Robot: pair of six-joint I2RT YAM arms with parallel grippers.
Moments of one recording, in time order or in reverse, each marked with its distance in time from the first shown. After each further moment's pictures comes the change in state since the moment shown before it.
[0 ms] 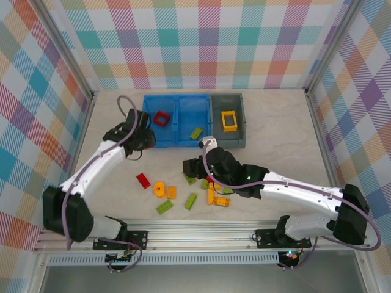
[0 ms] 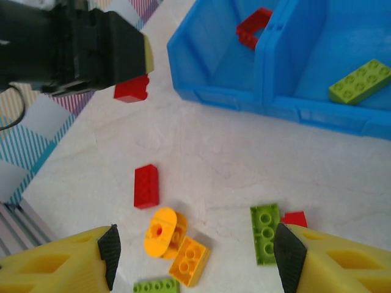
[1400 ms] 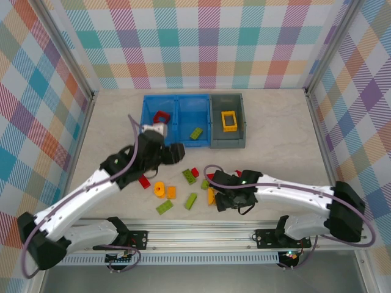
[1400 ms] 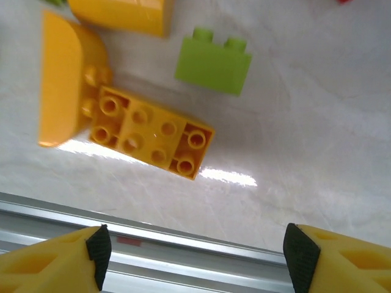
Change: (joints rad) left arm -0.481 -0.384 -0.184 0.088 -0.005 -0.182; right arm 0.027 0.094 -0.066 -0.822 -0.124 0.235
